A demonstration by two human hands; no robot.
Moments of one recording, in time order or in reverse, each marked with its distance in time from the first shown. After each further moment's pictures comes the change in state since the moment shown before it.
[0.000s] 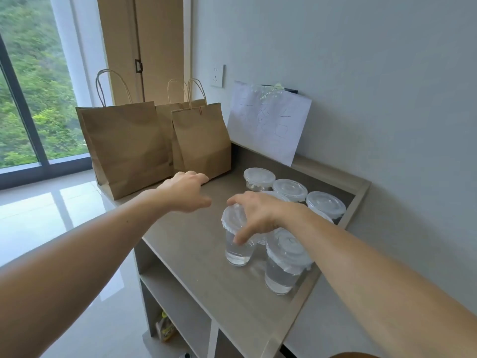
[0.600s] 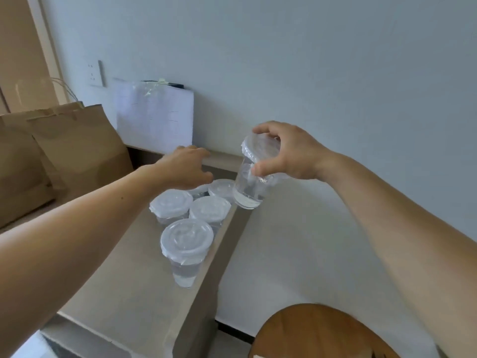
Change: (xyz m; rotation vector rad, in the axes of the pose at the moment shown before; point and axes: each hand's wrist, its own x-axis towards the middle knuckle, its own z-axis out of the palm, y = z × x) left_hand 0.034 0.210 -0.019 -0.035 0.080 0.463; right_hand -0.210 0.120 -0.092 0.310 0.648 0.252
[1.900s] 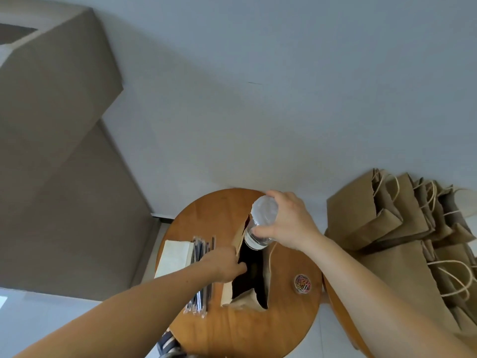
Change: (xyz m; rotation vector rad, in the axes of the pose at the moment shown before) left_hand -0.171 0.337 0.406 -0.336 -1.038 0.009; right_hand -0.324 0.334 0.083 -0.014 -0.143 0.714
